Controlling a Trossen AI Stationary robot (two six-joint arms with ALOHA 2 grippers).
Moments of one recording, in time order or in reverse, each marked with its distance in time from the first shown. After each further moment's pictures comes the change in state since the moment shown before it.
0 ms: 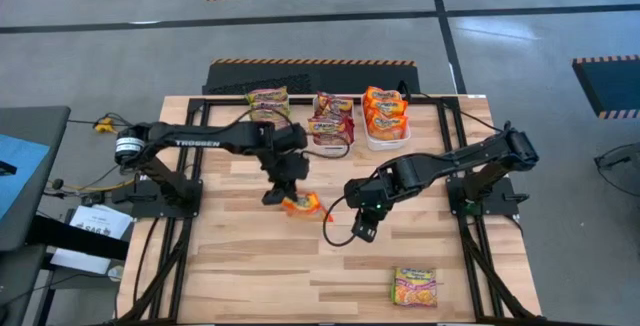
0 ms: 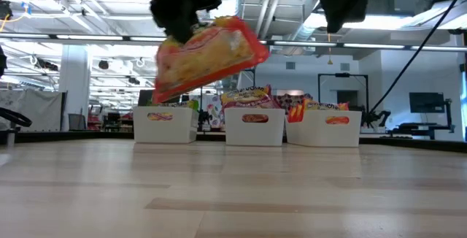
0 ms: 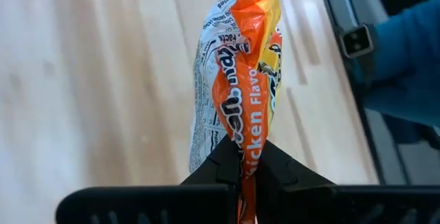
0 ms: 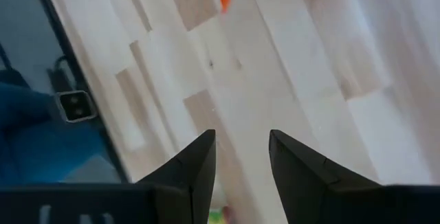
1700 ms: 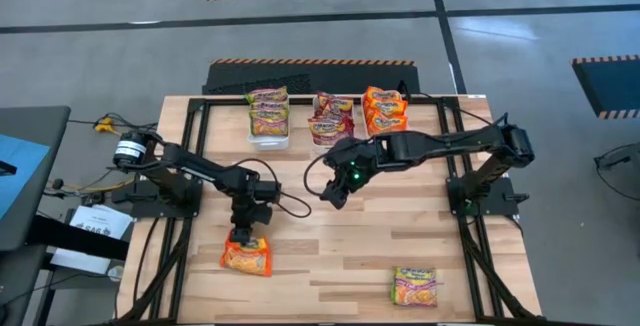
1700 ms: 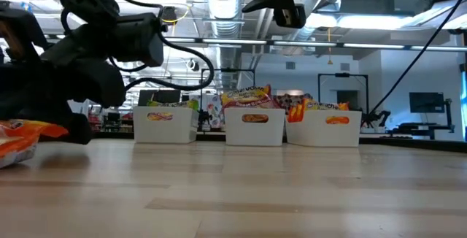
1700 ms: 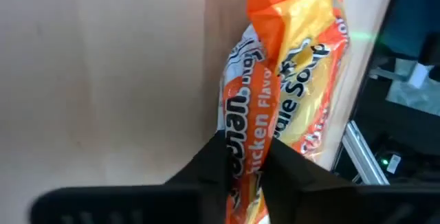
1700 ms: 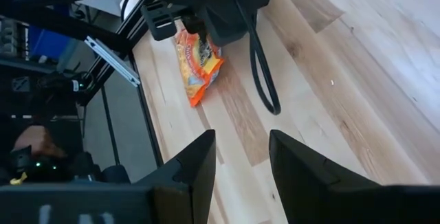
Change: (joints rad) left arm -0.226 0.015 -0.581 0.199 0.148 -0.340; right arm -0.193 0.007 0.000 0.431 -0.088 0.058
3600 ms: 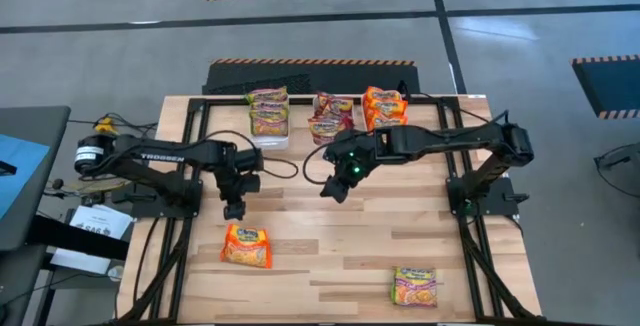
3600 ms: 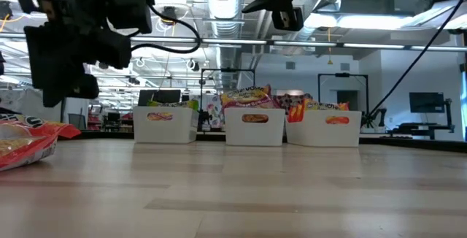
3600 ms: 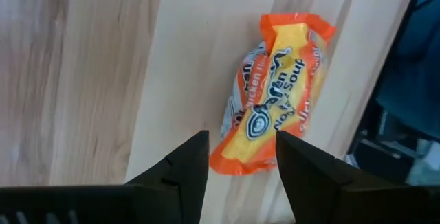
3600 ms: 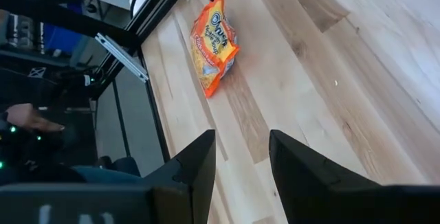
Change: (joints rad) left arm 0.220 -0.360 0.029 -0.321 -0.164 -0.027; right arm -0.052 0.000 0.000 0.001 -0.085 -0.031
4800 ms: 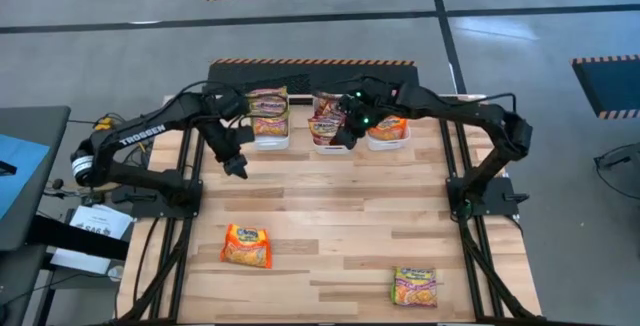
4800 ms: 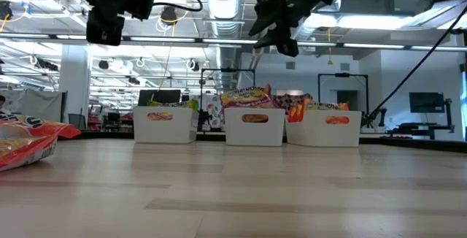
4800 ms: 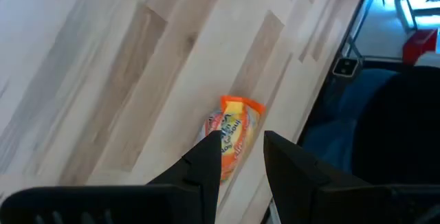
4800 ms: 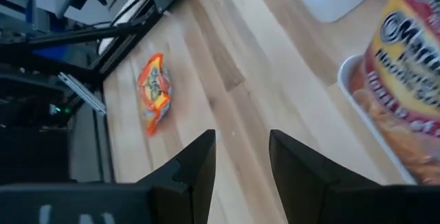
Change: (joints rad) left arm 0.359 -0.041 0.448 -0.403 0.054 0.037; right arm -0.396 -0.002 0.000 -0.069 -0.179 -0.345
